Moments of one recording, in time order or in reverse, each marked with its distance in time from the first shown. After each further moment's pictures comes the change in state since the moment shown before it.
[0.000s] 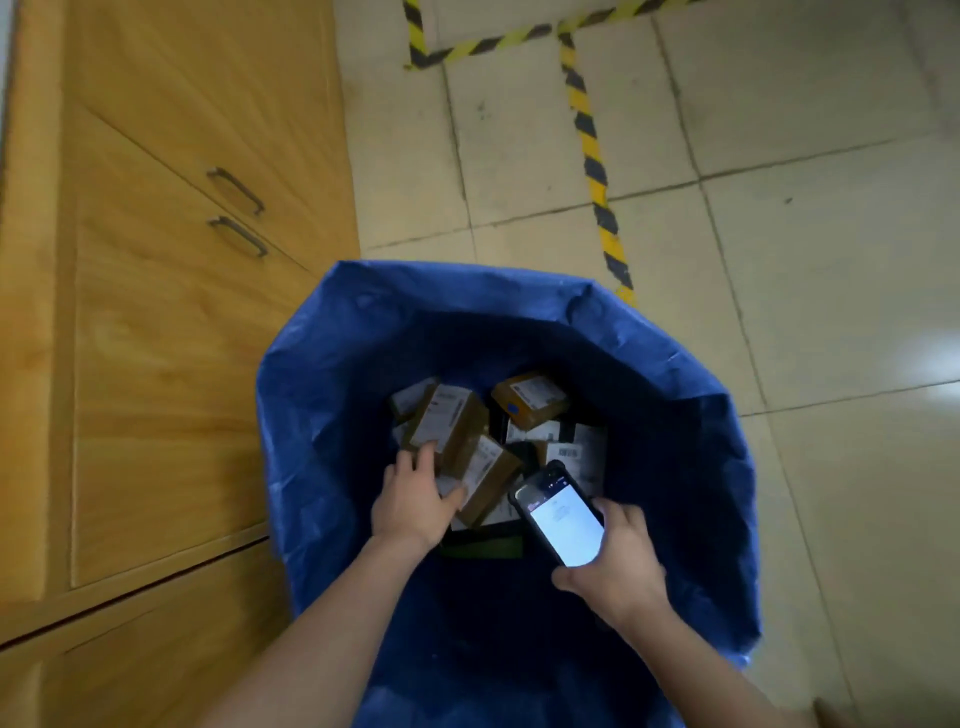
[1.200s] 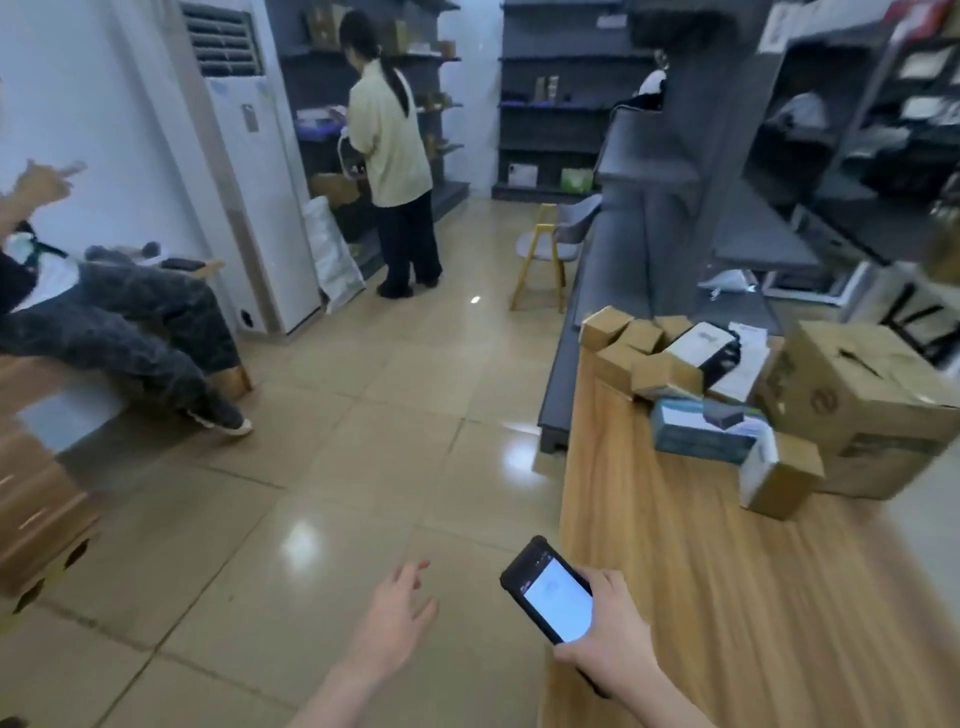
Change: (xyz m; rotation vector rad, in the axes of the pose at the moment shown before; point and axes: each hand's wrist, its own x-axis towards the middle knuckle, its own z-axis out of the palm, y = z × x) left_hand -0.489 0.608 0.081 0.192 -0.083 1.339; right_hand -0.449 0.478 -0.376 0.618 0.978 0.306
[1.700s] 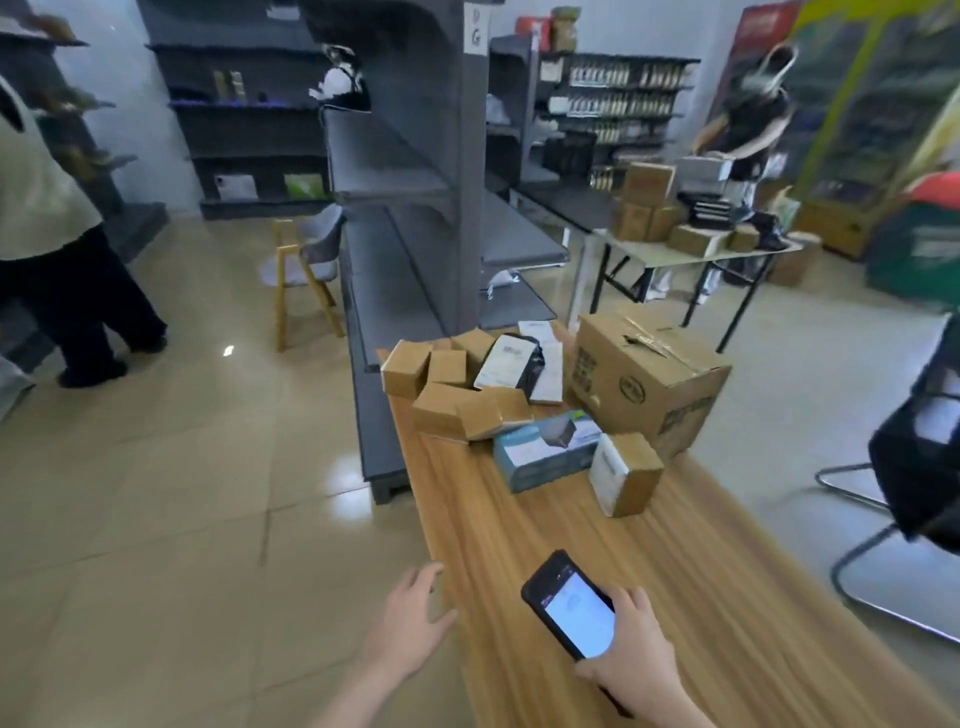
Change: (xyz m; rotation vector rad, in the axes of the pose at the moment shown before) left_hand 0.276 0.151 0.088 0.131 -0.412 0.482; right_hand 0.121 0.052 -0.083 0.083 0.407 0.593
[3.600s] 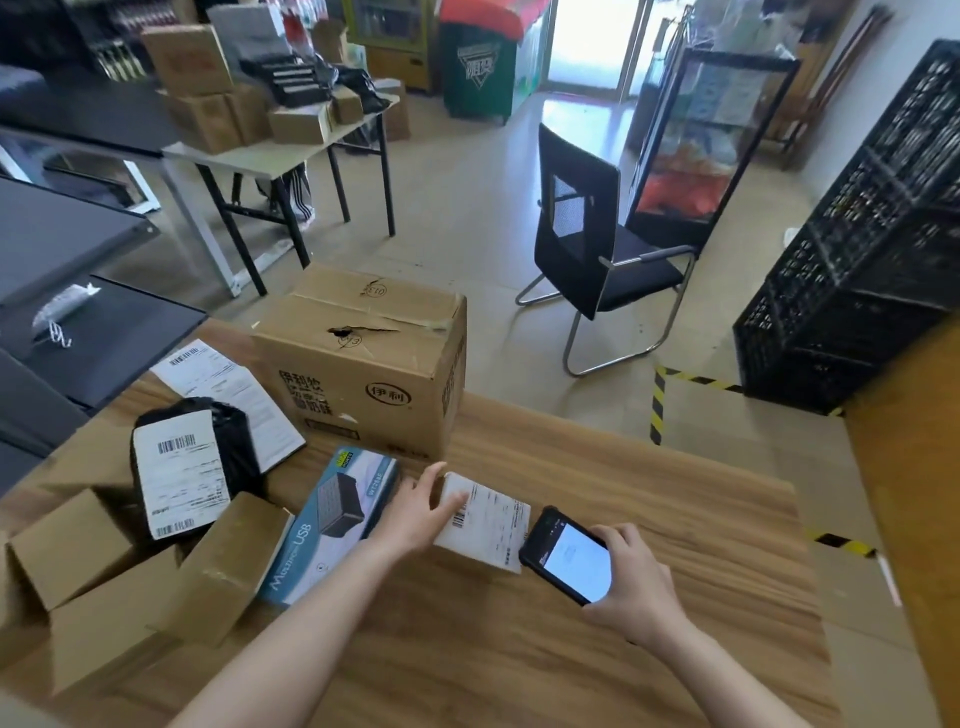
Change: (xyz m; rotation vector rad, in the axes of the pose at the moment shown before) left_hand 0.319 0.222 0.127 0.212 -0.751 0.586; right_hand 0.102 0.074 -0.043 0.133 0.277 0.655
